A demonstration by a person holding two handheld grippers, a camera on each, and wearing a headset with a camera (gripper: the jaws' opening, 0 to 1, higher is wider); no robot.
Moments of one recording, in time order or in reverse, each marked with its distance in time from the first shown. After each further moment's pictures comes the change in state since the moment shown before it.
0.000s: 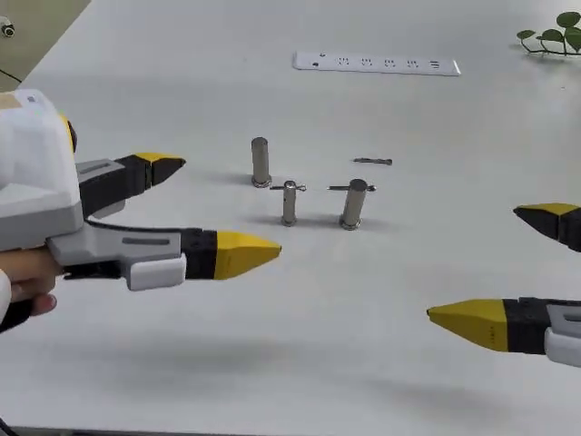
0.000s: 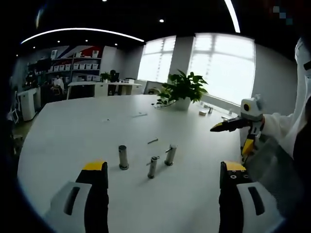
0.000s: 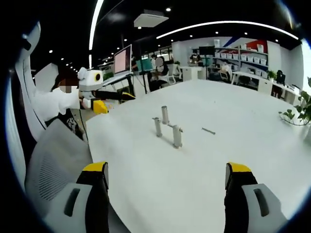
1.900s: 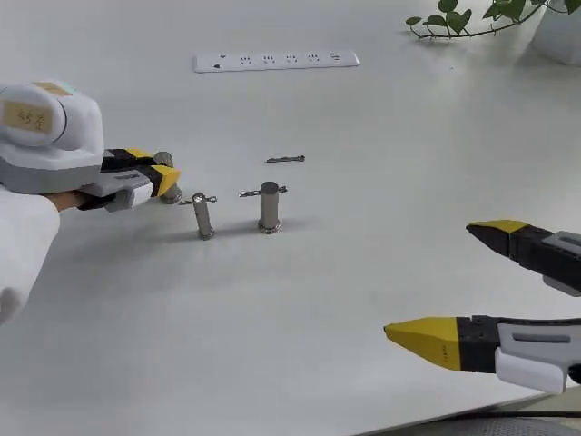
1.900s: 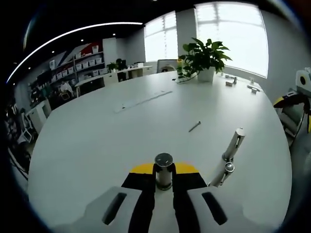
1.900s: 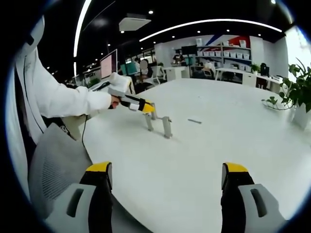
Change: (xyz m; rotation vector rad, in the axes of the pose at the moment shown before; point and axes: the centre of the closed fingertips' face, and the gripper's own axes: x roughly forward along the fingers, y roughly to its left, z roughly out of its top) left arm 0.098 0.099 -0.030 0.098 0.190 0.187; right arm -0.032 -0.002 -0.019 0.091 -0.018 -0.118
